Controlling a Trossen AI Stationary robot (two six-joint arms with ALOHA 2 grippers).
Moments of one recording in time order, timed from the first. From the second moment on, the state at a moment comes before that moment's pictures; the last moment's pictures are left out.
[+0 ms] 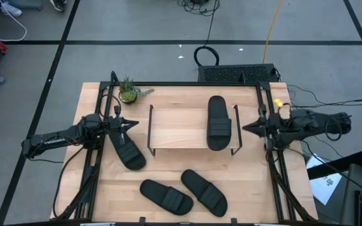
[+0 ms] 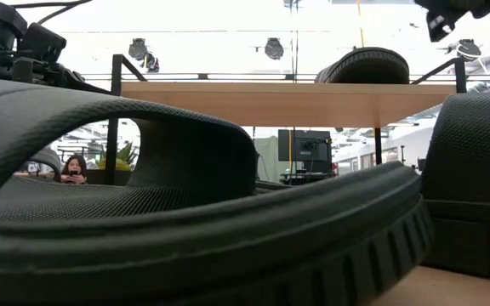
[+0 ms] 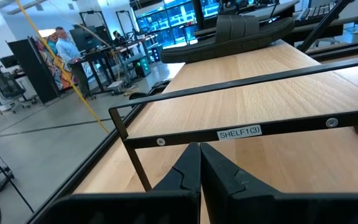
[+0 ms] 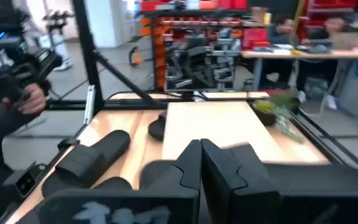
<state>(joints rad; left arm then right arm) 0.25 0.09 0.02 0.00 0.04 0.26 0.19 0.25 0.53 -0.38 0.17 0.06</state>
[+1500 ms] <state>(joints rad) 0.25 0.09 0.02 0.00 0.04 0.28 0.22 0.00 0.07 -0.04 -0.27 0.09</state>
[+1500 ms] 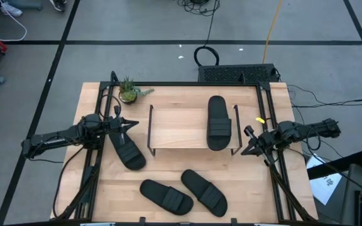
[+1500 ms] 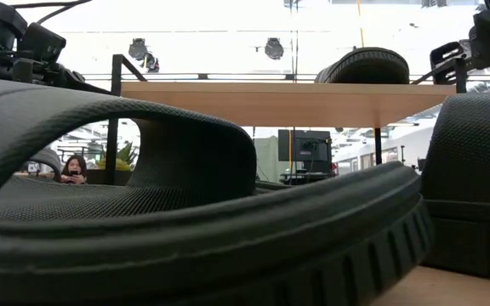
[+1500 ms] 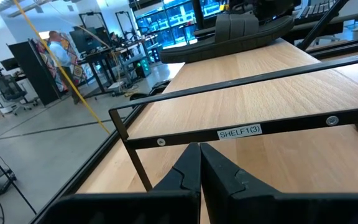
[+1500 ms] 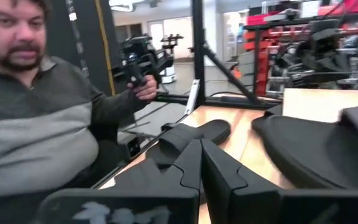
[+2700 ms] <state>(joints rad) 0.25 0.09 0.17 -0.23 -0.05 0.18 0.34 0.01 0.07 -0.13 -0.16 -0.04</state>
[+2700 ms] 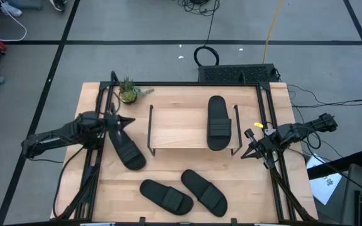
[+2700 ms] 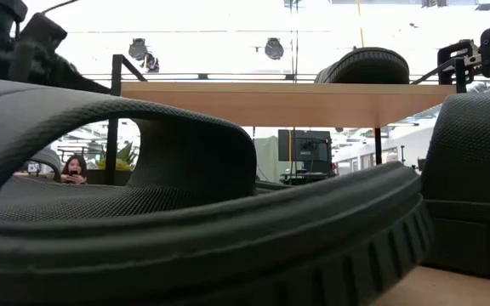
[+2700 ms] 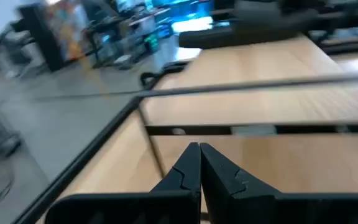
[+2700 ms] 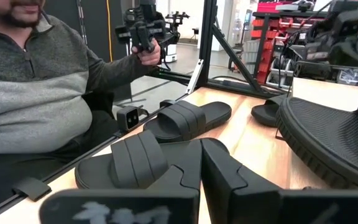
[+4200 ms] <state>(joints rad) 0.21 0.78 0.55 -0.75 0.12 -0.55 0.34 0.01 0.02 -0.01 -0.24 -0.06</state>
